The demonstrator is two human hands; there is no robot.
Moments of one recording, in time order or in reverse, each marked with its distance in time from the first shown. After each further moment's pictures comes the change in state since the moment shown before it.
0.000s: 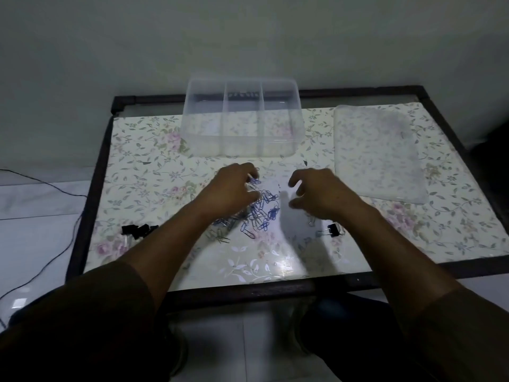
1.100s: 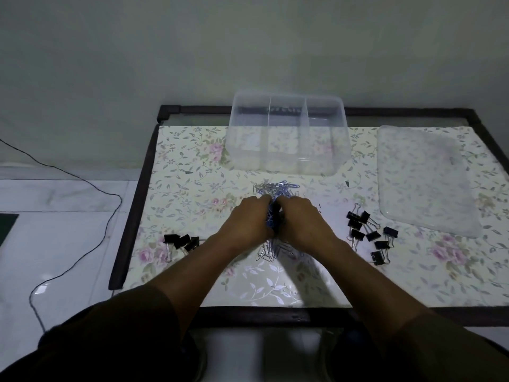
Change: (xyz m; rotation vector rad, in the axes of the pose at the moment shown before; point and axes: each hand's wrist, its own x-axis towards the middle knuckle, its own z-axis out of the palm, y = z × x) left_hand -0.017 -0.050 0.001 0.117 -0.008 -0.092; right_hand 0.030 -0.091 0.073 -0.012 0.037 -0.171
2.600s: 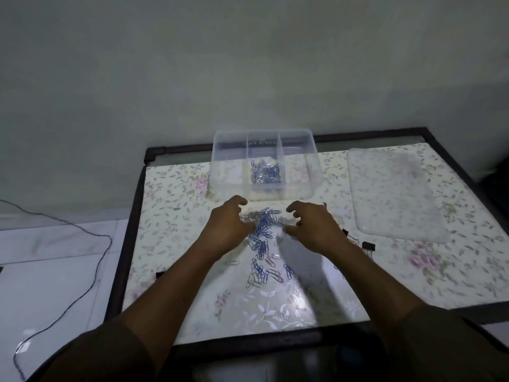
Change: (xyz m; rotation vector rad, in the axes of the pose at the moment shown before) left_hand 0.011 0.014 -0.050 -0.345 0.107 -0.163; right_hand -0.004 0.040 -0.056 0.114 0.108 0.156
